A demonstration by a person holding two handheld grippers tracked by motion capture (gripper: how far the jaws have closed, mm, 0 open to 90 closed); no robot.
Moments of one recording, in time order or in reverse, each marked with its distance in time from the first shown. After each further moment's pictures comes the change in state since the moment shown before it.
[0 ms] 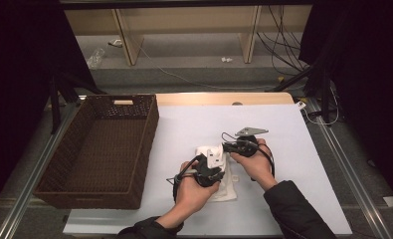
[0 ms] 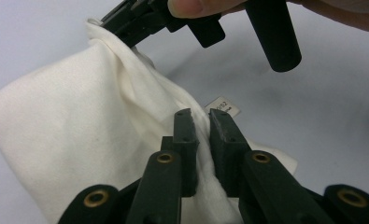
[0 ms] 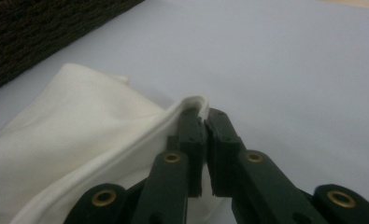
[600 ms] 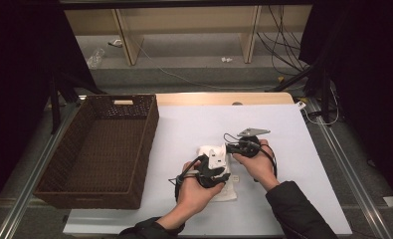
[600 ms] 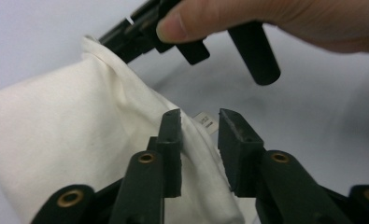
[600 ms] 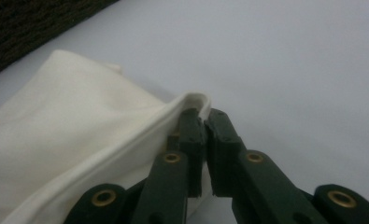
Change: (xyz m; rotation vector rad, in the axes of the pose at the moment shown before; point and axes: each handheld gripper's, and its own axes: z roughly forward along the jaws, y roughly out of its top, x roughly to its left) left arm -0.005 0.004 -0.002 -0.049 -0.054 -0.014; right arm -0.006 -0.005 -0.003 0.031 -0.021 0.004
